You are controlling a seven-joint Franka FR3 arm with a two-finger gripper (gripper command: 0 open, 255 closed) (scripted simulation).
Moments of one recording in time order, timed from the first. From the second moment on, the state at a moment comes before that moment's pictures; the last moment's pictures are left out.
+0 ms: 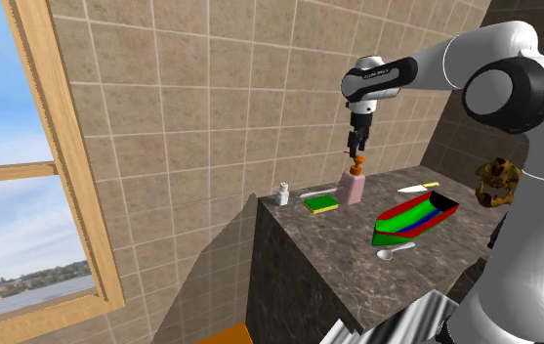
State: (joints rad) arm -0.16 0.20 -0.39 -1.71 -0.06 1.81 -0.65
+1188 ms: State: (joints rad) arm -0.25 0.47 -0.40 -1.52 0.01 1.86 -0.76
